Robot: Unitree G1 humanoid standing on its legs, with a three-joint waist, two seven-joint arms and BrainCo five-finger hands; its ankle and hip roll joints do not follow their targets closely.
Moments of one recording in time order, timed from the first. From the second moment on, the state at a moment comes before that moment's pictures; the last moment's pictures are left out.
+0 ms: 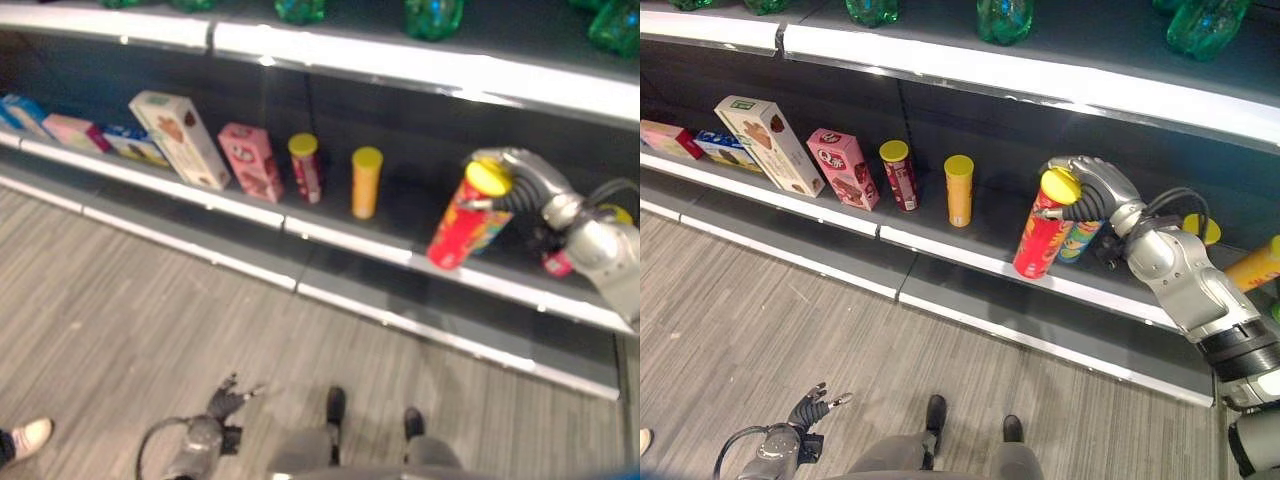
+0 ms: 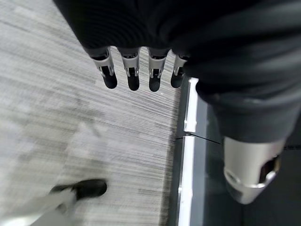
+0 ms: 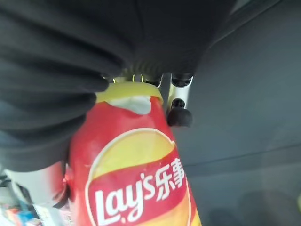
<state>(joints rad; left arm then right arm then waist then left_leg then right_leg) 0.08 0.28 -0.14 0.98 -0.18 -0.11 0.04 -0.55 -1.02 0.34 0.05 -0.18 -0.10 -0.02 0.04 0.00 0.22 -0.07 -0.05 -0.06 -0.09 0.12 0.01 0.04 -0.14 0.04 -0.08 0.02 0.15</state>
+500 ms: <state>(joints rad) 0.15 0.23 -0.14 0.99 -0.18 -0.09 0.04 -0.56 -1.01 0.34 0.05 -0.20 -0.10 -0.04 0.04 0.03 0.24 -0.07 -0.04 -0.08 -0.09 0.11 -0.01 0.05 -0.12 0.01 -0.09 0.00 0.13</state>
